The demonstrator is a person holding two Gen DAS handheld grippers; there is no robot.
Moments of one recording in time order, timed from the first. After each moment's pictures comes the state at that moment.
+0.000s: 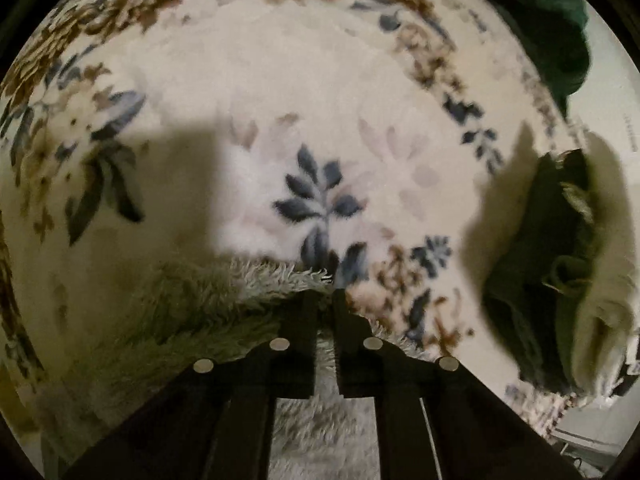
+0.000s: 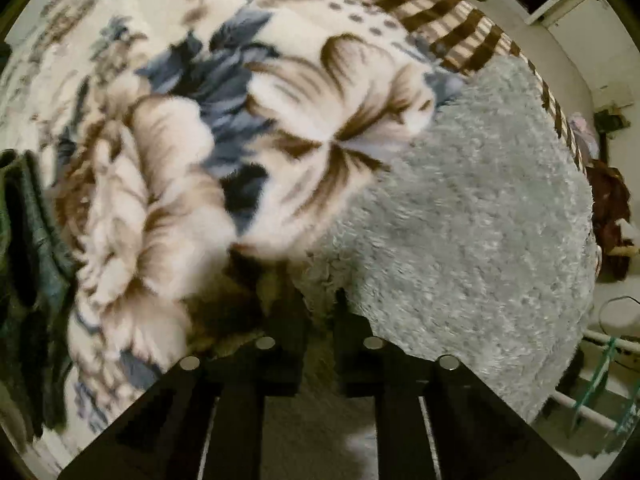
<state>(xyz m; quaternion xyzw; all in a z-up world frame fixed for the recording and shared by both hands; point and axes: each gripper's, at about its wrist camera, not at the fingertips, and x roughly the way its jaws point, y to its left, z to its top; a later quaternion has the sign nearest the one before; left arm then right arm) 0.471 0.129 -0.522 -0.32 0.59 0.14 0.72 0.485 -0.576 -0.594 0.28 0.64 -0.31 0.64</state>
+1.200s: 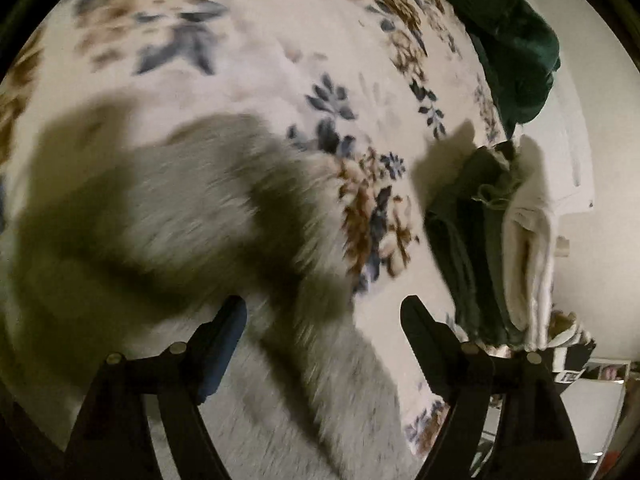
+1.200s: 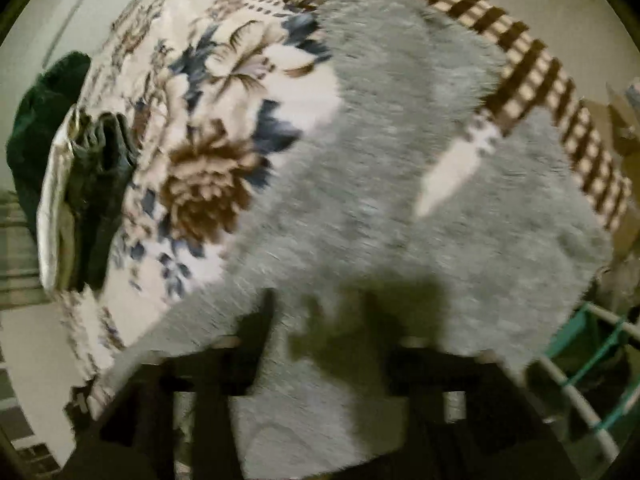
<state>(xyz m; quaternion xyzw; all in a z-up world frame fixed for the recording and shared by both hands) 0.379 0.114 -0.523 -0.45 0.53 0.09 0.71 0.257 -0.637 -0.544 0.41 0.60 -0.15 0.67</state>
